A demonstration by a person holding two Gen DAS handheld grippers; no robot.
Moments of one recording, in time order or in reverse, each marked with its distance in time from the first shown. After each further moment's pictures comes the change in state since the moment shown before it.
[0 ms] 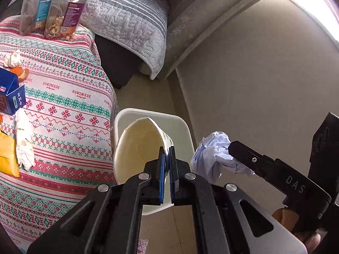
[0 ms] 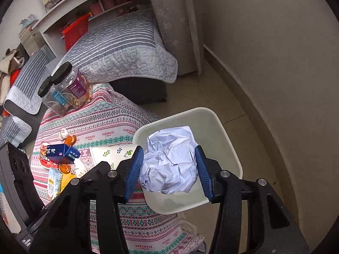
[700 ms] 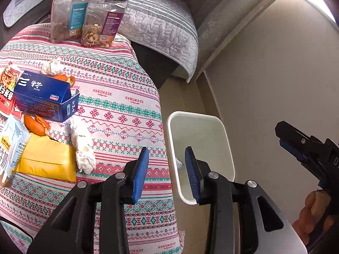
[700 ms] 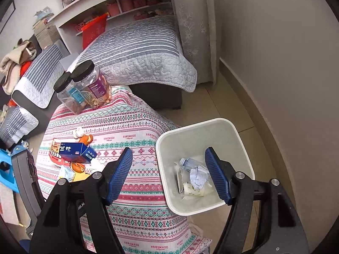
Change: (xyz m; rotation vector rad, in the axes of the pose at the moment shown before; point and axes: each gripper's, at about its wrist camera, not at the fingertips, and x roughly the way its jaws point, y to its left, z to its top) left arm -0.065 0.055 0.013 0.033 -0.015 0.223; right arm -0.022 0.062 0.003 -0.088 -0.048 0.057
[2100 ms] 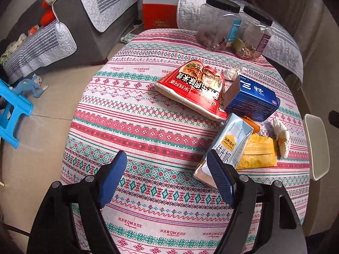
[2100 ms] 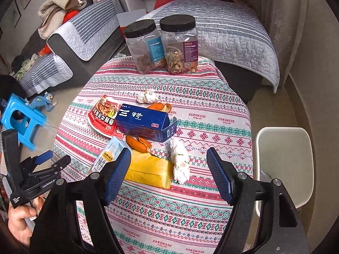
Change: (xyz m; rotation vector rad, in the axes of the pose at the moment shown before) left arm -0.121 0.223 -0.012 0.029 -0.010 0.541; right arm 0.055 0.187 -0.041 -0.277 0.121 0.168
